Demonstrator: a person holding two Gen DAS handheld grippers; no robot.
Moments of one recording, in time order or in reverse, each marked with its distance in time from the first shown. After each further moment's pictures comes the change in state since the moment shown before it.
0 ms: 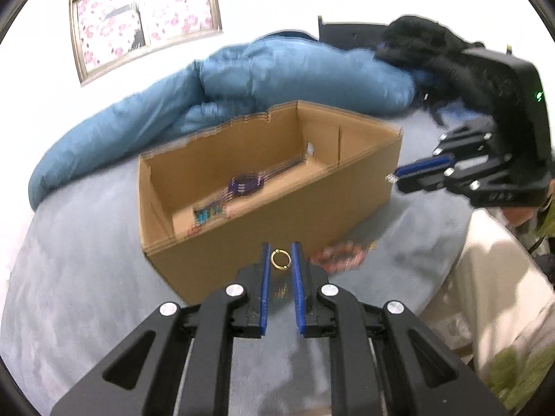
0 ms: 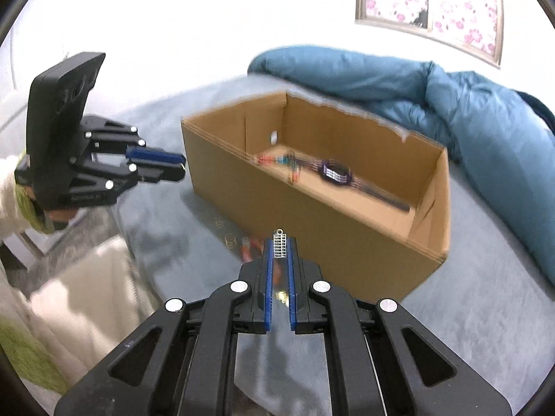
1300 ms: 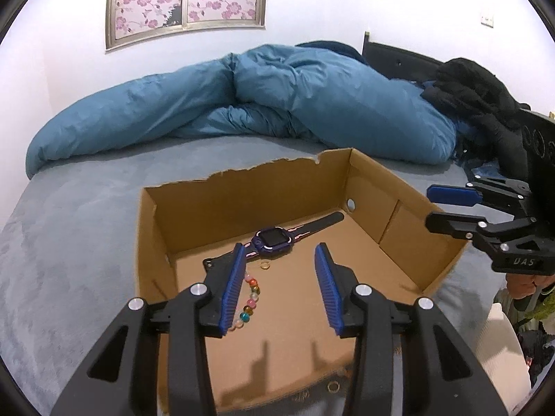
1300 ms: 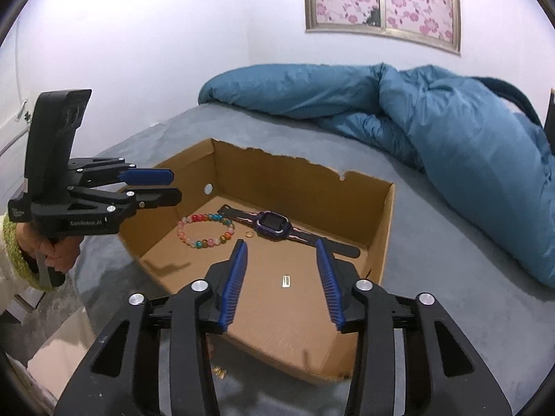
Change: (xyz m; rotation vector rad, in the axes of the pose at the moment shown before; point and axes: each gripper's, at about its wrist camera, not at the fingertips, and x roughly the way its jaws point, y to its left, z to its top) left arm 0.074 0.058 0.068 -0.214 0.010 0.017; right arm 0.020 -0.079 0.049 0.133 -0.057 -0.102
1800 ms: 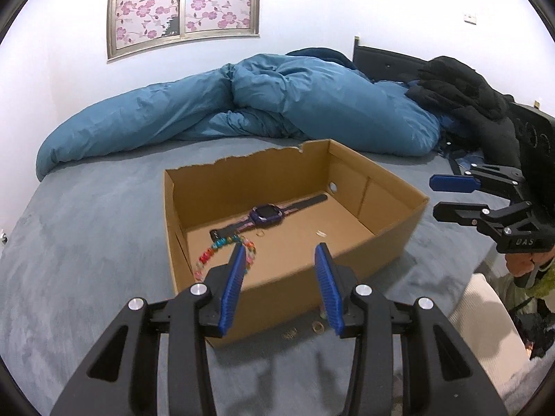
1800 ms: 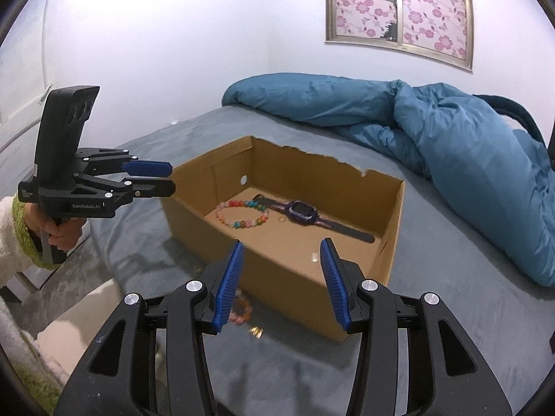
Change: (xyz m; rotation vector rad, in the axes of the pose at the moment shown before) left arm -0.069 -0.016 -0.043 0.035 -0.021 -0.010; right arm -0.048 0.036 -0.027 -0.063 -0.017 0.040
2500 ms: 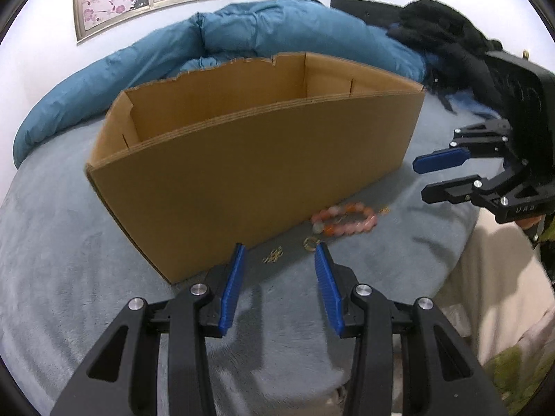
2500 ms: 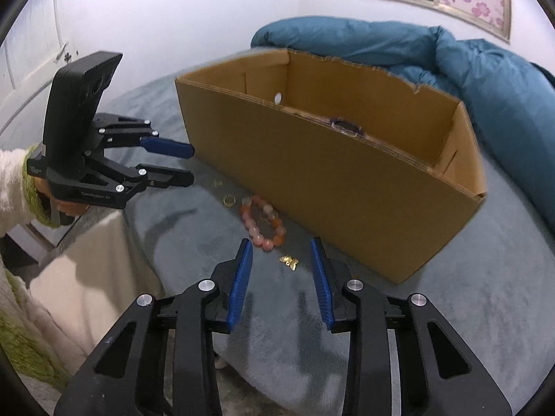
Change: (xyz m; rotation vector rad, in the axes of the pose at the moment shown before) left arm 0.055 -0.013 -0.077 0.096 0.180 -0.043; right arm 0.063 0.015 -0.061 -0.054 0.216 0.107
